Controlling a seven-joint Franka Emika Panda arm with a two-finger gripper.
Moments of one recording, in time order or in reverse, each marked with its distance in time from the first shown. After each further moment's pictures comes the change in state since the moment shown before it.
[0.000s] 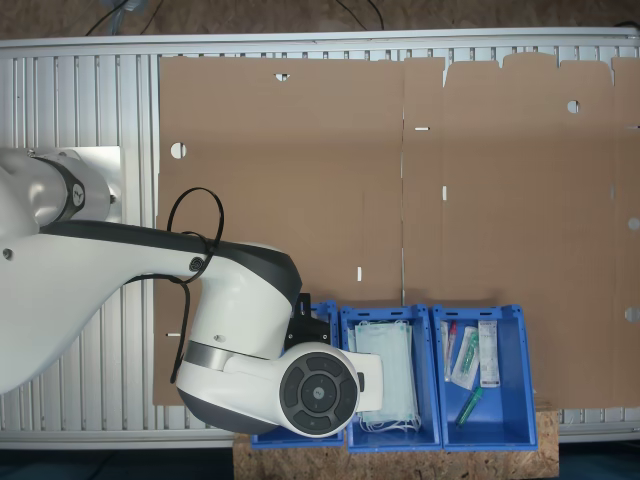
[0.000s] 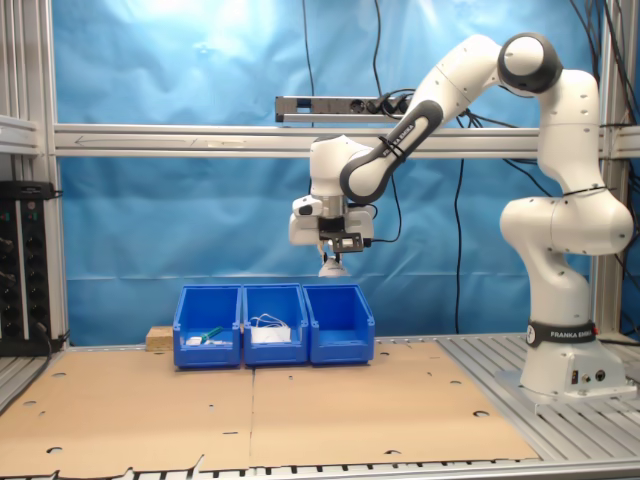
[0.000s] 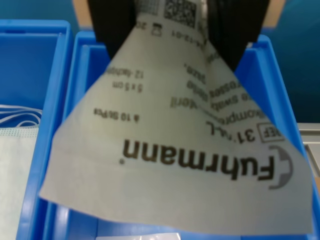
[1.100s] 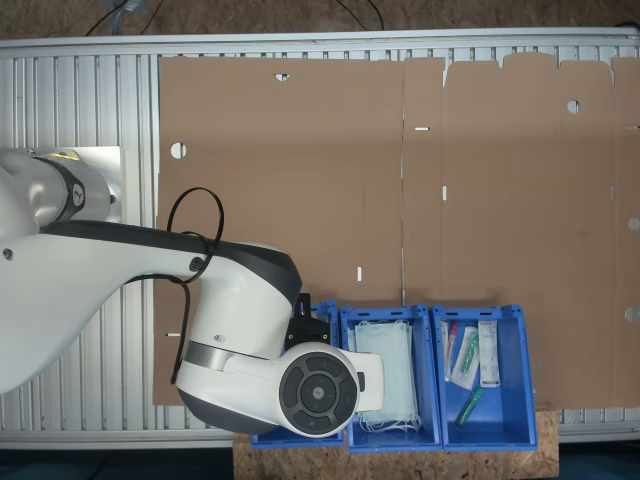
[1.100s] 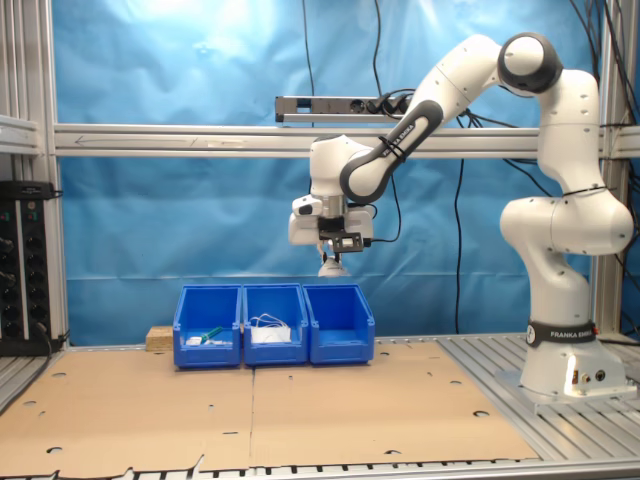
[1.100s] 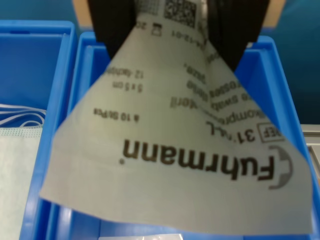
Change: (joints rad) arm 0.000 0.000 0.000 0.000 0.000 0.005 -0.009
